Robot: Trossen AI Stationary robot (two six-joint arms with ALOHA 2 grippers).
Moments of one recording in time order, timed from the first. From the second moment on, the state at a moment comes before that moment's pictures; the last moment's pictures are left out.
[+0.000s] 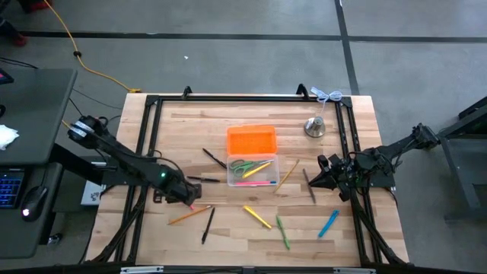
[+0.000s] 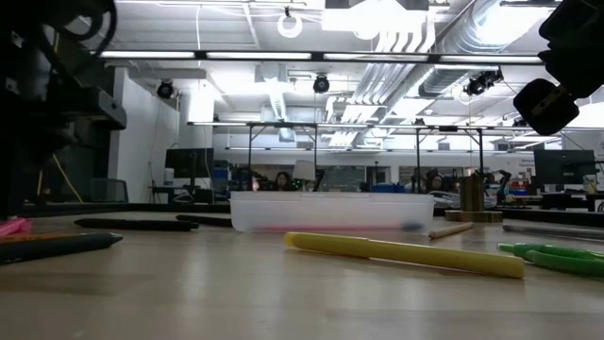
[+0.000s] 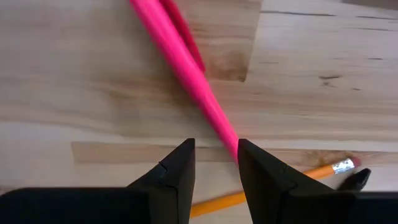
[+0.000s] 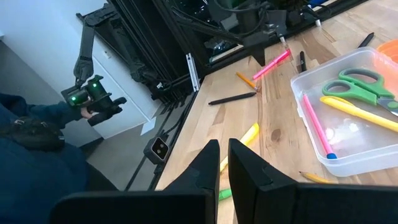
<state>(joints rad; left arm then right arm) -0.49 1.34 0.66 -0.66 0.03 -2.16 0.41 0.21 0.08 0.02 0.05 0.57</state>
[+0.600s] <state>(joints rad) -0.51 1.38 0.66 -0.69 -0.03 -2.33 0.41 0.21 0.08 0.02 0.05 0.58</state>
